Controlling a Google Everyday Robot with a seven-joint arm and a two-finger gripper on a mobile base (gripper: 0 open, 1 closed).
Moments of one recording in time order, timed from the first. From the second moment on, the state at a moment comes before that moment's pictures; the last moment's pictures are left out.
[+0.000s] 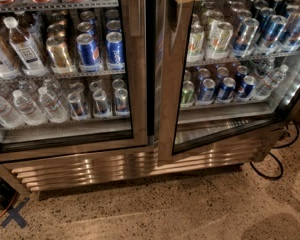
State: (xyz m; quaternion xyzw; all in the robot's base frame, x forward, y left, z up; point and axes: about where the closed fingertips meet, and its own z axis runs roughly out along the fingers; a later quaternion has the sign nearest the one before) arm 0.565 -0.063 1.100 -0.62 0.61 0.20 0.44
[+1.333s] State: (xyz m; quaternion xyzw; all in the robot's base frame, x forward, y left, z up) arm 0.565 -0.064 1.099 -0.62 0.61 0.20 0.44
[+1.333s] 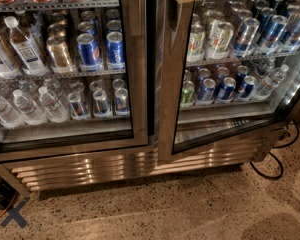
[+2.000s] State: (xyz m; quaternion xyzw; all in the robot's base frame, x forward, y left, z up) arm 0.561 -0.067 1.104 -0.61 0.63 0.19 0.45
